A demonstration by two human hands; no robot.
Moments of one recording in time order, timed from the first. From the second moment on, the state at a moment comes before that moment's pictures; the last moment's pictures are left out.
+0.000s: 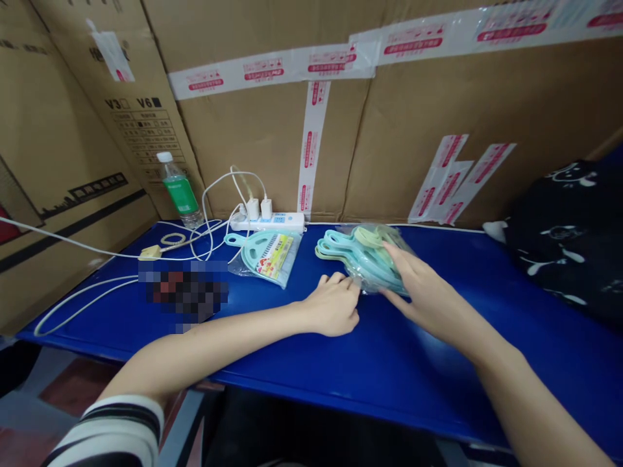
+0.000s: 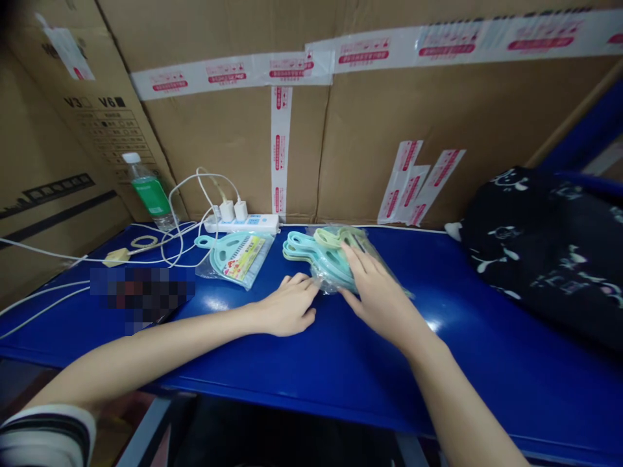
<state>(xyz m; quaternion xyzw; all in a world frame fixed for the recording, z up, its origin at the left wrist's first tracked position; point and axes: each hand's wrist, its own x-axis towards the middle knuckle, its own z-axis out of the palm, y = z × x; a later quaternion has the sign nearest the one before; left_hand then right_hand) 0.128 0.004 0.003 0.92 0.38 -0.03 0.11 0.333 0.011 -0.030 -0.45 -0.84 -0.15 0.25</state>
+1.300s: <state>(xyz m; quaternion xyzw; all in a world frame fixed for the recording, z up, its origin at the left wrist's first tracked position) -0.001 0.004 -0.024 0.89 0.39 0.03 -0.24 0.267 -0.003 -0.029 -0.33 -0.91 -0.10 0.21</state>
